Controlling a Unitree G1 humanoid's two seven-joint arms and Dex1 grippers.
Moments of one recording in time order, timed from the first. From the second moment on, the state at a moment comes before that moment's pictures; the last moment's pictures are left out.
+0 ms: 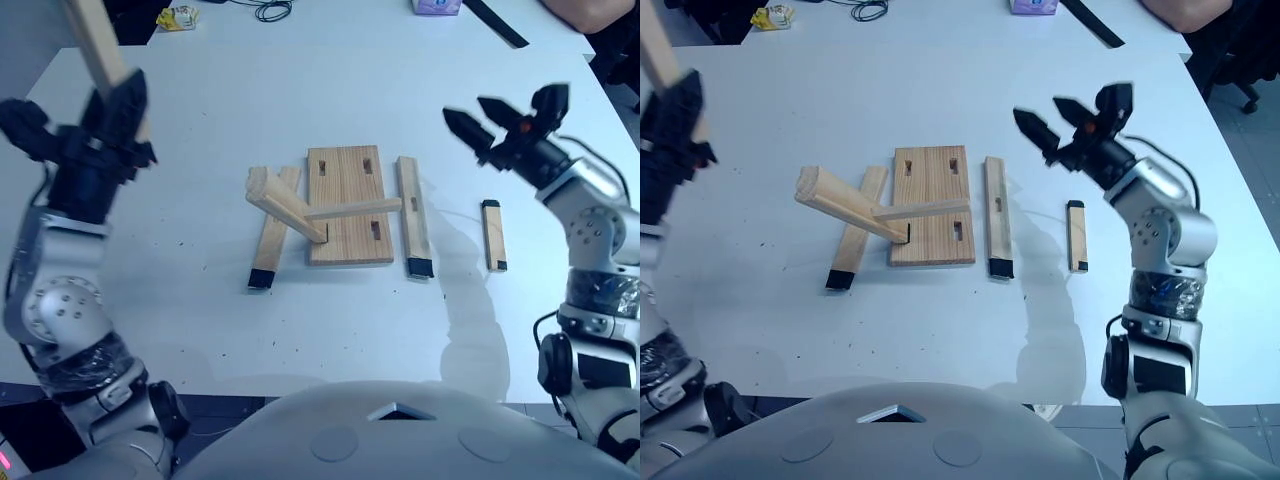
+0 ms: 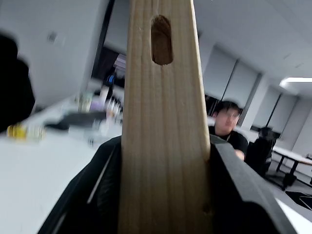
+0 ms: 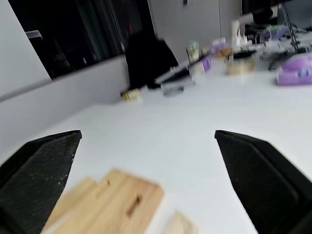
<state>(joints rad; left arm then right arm) -0.17 0.48 0.67 -0.36 -1.04 0.55 -0.48 -0.43 -0.43 -0.31 -0.02 0.70 0.66 0.63</state>
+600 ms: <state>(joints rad) -0.38 0.58 0.31 -0.30 -1.17 0.65 -0.94 -0.90 -0.41 -0.24 0.00 1.12 1.03 0.80</state>
